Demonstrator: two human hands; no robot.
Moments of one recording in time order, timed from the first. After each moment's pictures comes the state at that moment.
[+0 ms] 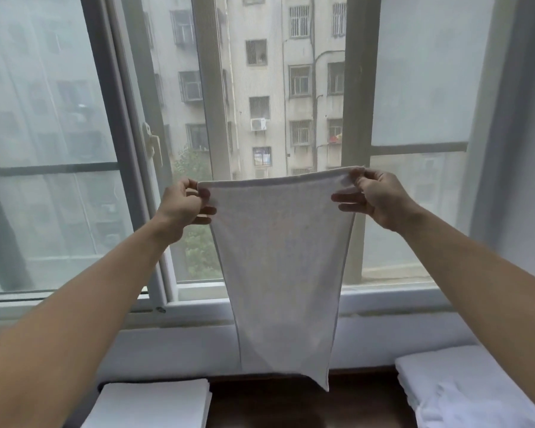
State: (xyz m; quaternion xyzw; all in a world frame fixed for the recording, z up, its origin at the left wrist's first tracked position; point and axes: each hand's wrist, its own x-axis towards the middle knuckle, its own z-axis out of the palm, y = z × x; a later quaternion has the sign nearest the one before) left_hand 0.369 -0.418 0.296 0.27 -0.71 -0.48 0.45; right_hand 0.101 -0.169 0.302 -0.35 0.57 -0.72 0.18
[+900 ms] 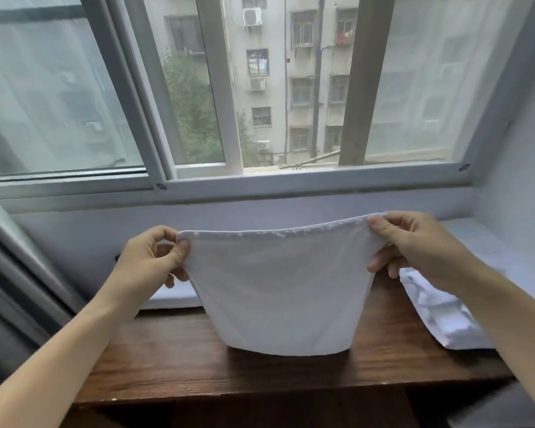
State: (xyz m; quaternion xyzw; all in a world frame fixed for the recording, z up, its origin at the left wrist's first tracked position) left_hand 0.548 -0.273 0.037 0.36 -0.73 -0.49 0.31; right_hand 0.244 -0.016 0.052 -0.31 0.71 -0.57 0.26
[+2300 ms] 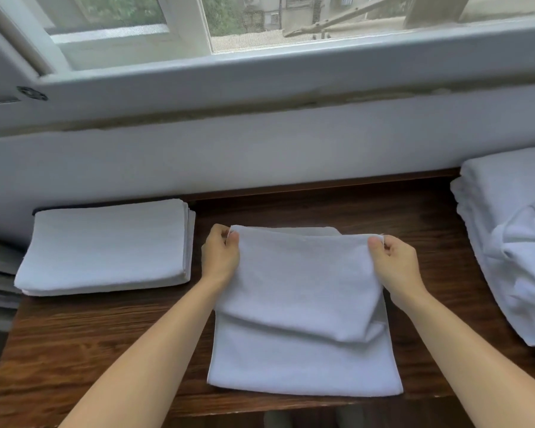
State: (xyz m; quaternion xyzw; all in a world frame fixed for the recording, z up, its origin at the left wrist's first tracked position) left_hand 0.347 -0.405 -0.270 0.53 -0.71 -0.43 0.14; right_hand 0.138 -0.158 -0.269 -0.11 0.86 -0.46 0.21
